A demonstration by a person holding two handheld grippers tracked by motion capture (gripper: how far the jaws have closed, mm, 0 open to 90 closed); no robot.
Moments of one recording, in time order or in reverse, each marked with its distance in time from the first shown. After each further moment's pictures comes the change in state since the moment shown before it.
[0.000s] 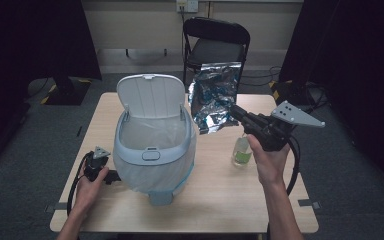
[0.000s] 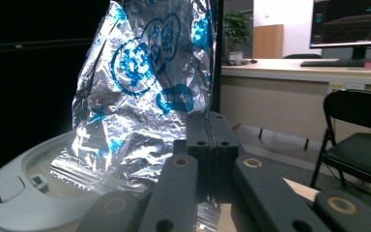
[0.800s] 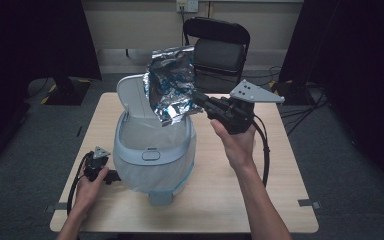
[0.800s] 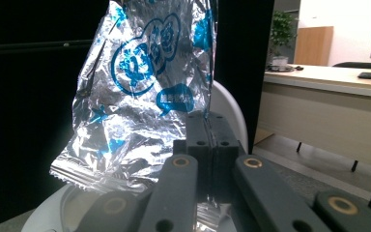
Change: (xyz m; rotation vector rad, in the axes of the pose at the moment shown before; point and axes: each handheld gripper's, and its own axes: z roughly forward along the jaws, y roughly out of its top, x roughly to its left) left arm 0.000 0.000 0.000 0.000 0.000 0.000; right arm 0.041 0.030 0.068 0.016 0.156 -0.036
